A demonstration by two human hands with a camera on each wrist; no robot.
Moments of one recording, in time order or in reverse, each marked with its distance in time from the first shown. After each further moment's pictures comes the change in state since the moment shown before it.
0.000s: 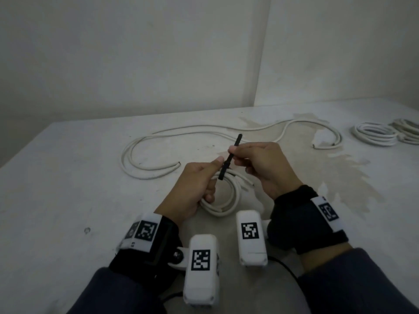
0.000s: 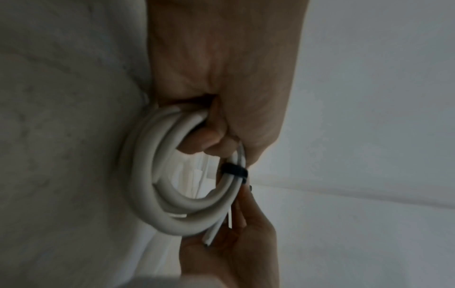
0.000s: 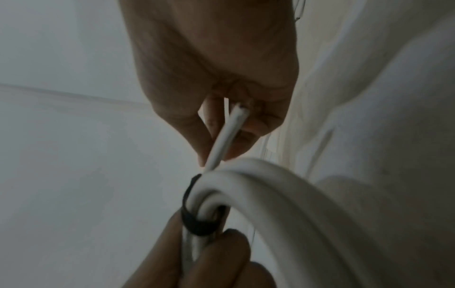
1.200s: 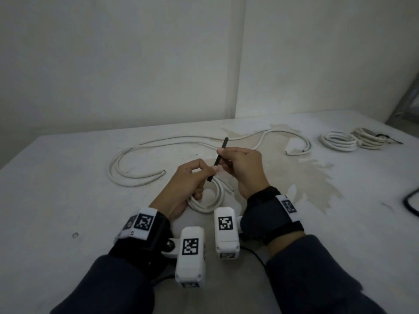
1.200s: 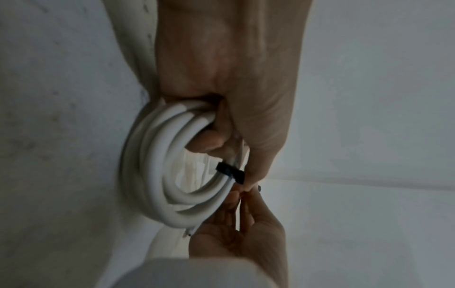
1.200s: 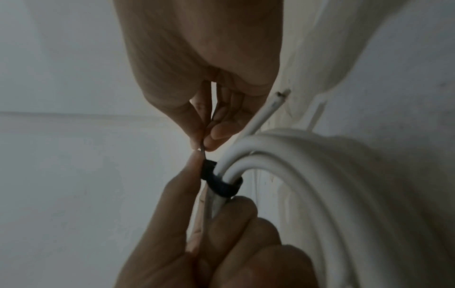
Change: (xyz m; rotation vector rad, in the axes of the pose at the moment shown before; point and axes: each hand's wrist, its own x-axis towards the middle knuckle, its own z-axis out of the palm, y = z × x) left_hand 0.006 0.001 0.009 0.108 -0.049 0.114; right_hand -0.001 0.001 -0.001 0.214 0.128 -0.078
